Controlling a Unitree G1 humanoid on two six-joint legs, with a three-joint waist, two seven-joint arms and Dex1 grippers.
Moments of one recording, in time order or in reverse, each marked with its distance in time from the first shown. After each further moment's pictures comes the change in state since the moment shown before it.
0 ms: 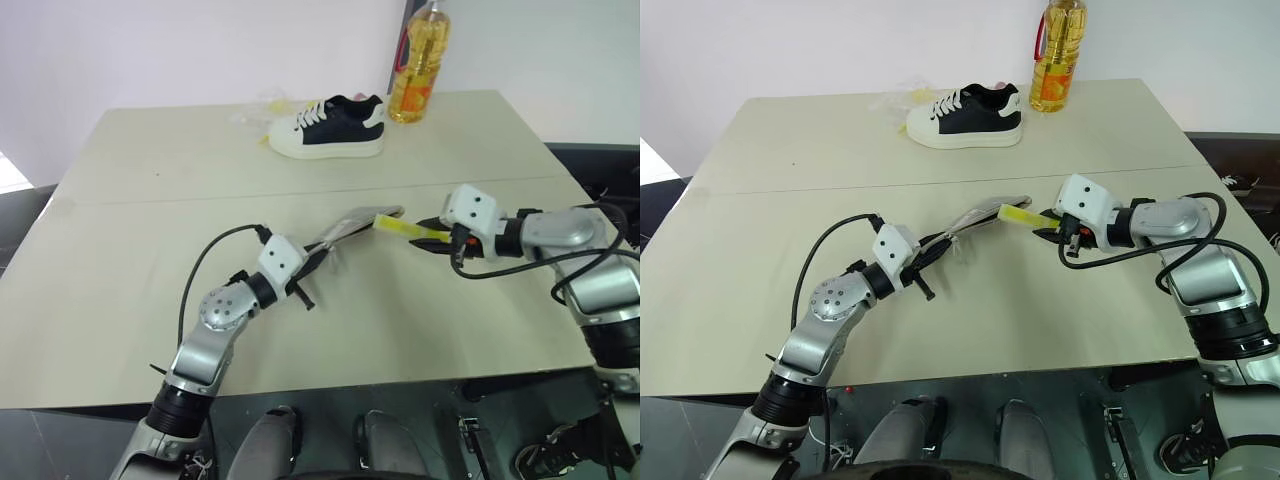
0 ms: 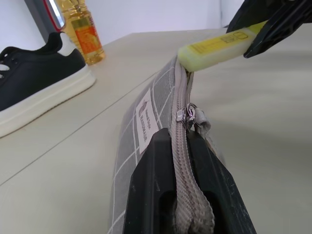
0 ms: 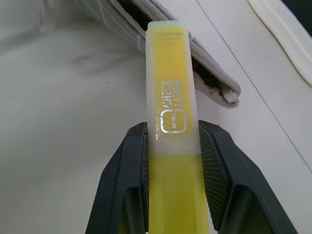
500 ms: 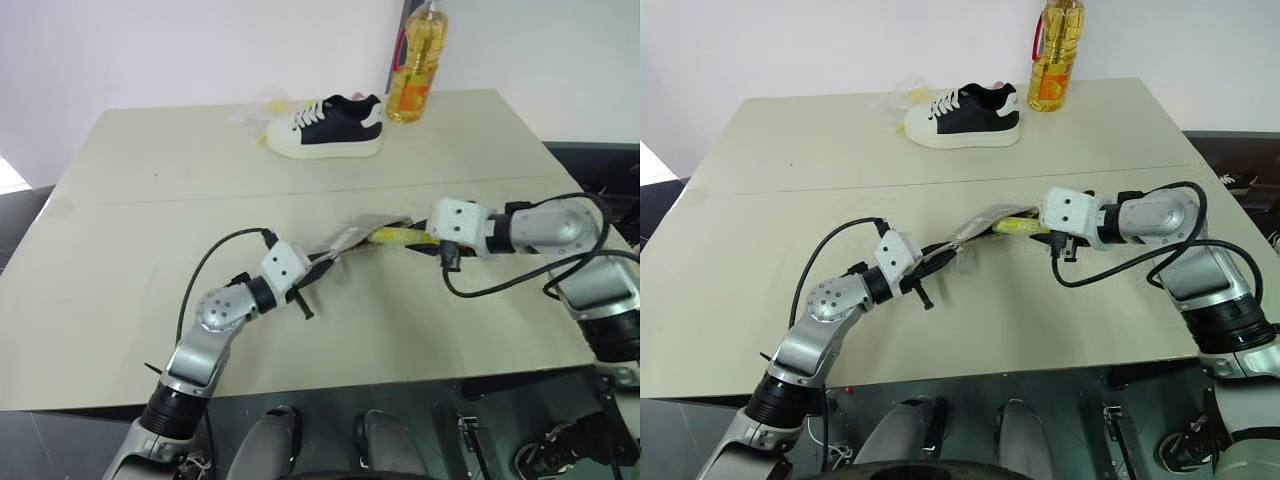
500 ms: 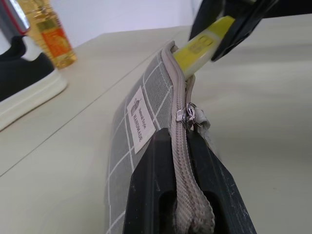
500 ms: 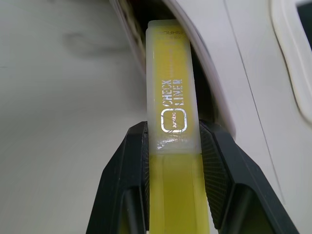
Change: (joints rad) left arm -0.003 0.046 -0.043 -0.040 -0.018 0.003 -0.123; right arm -0.058 -0.029 0.138 -0.074 -0.183 -0.217 0.083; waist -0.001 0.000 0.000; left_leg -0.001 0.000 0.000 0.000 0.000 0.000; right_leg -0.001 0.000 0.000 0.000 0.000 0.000
